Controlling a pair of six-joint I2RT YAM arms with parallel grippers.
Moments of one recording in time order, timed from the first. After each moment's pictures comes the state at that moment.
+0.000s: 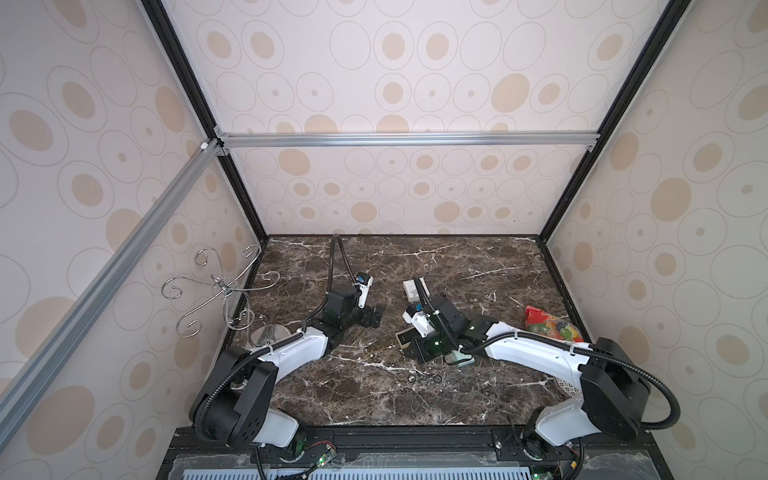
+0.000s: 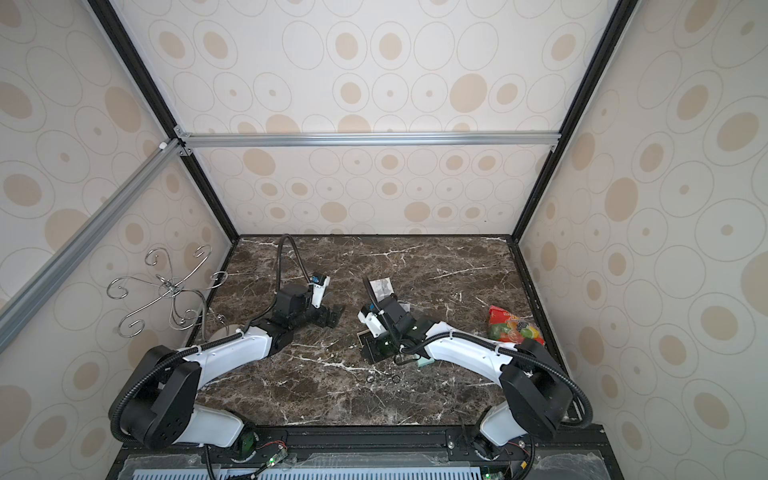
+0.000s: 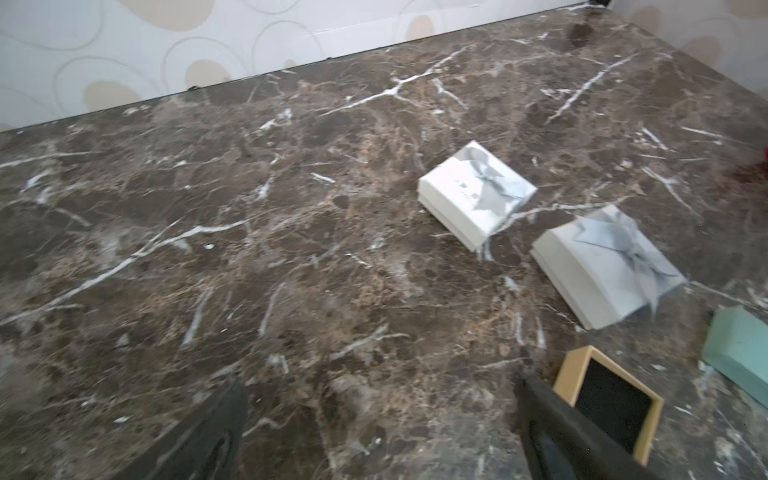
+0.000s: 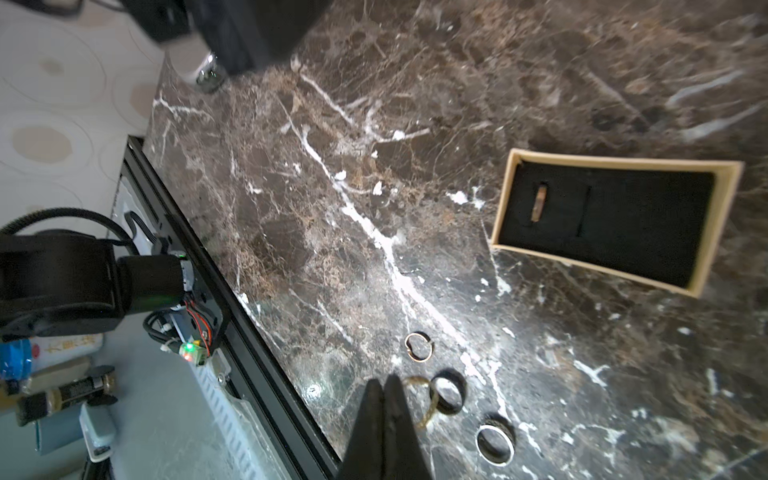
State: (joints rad) left arm -0.43 1.43 0.68 0.19 0.05 -0.04; right arm 0.85 1.50 0.94 -0.39 -0.36 0.43
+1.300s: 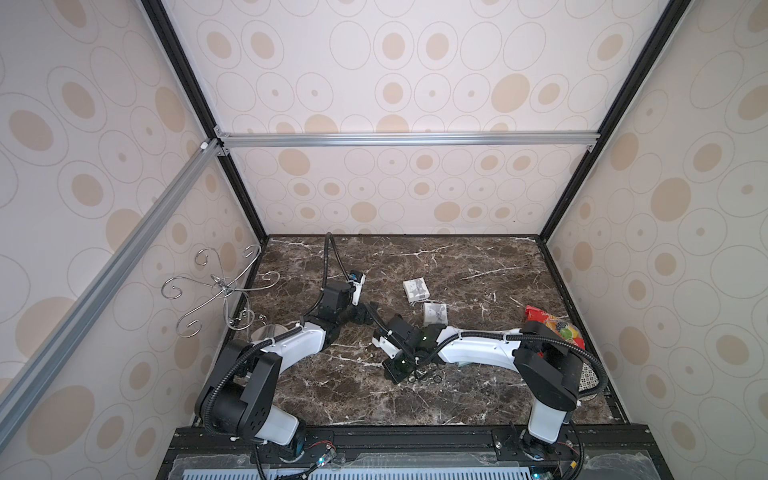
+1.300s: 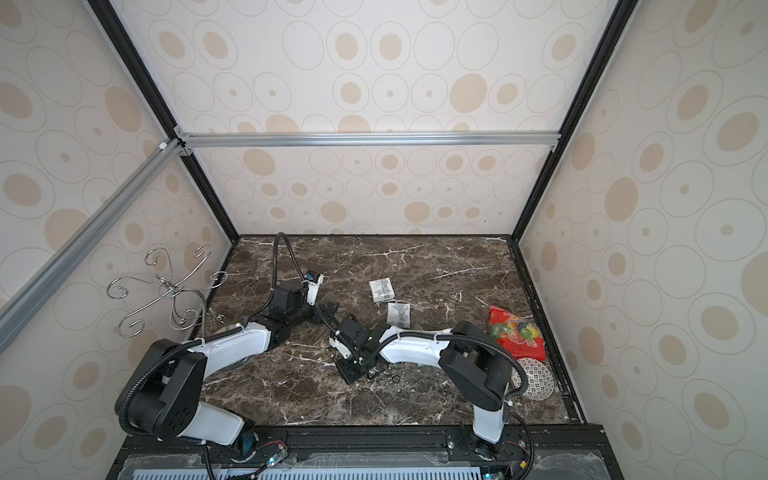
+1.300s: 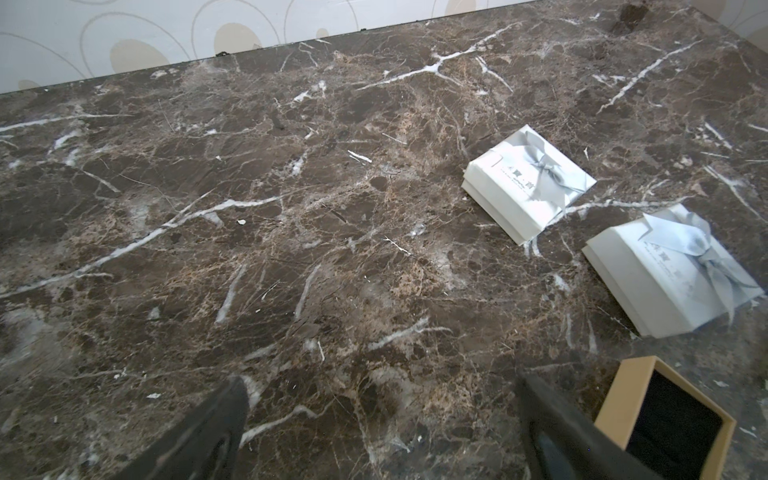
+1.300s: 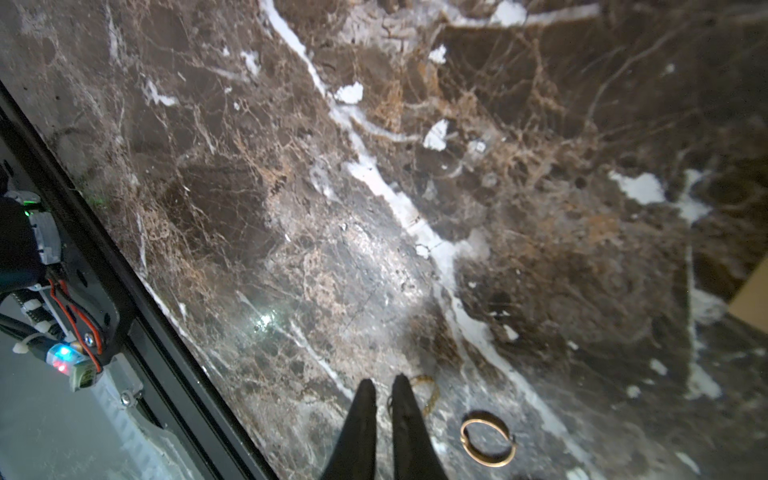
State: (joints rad) left arm -0.38 1.48 0.70 0.17 0.06 -0.04; right arm 1.03 1.82 1.12 -0.45 -0.26 0.40
